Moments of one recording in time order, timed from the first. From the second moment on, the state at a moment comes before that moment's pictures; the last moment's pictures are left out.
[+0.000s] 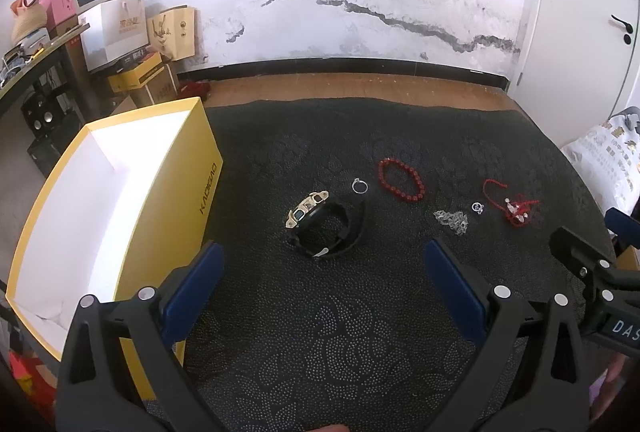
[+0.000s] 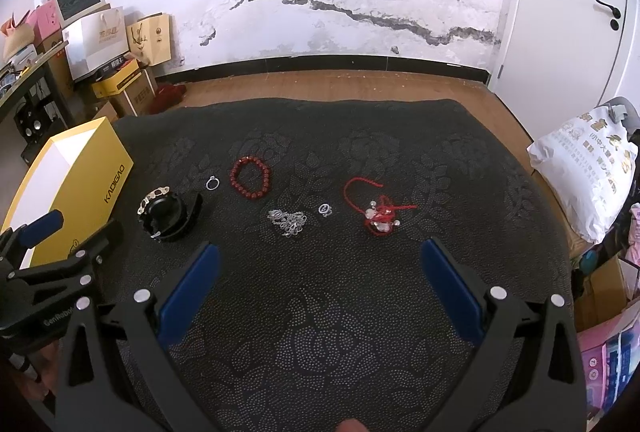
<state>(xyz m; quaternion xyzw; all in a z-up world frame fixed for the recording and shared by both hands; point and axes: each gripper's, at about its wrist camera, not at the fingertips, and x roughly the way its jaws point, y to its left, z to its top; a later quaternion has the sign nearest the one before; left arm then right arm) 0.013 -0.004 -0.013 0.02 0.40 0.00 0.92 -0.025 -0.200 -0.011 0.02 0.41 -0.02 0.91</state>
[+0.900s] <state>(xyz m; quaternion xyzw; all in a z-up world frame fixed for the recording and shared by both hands) 0.011 -0.003 -0.014 0.02 0.40 0.00 0.92 -0.024 -0.201 -0.010 0.02 0.40 -0.02 0.91</state>
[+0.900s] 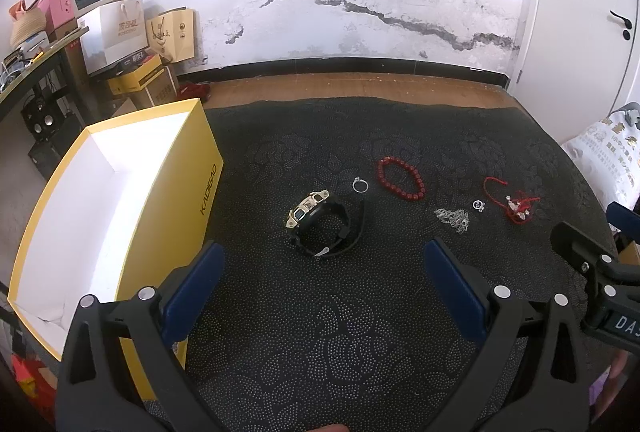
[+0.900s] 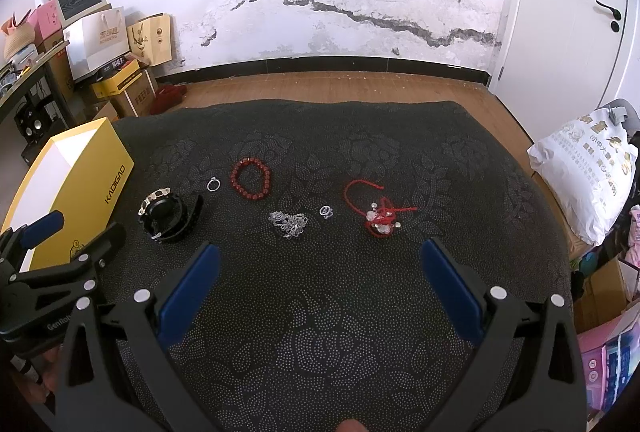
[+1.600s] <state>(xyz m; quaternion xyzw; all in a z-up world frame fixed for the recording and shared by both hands) 0.010 -0.004 -0.017 0.03 0.40 0.00 0.92 -0.024 -0.201 -0.010 0.02 0.40 -0.01 0.92</state>
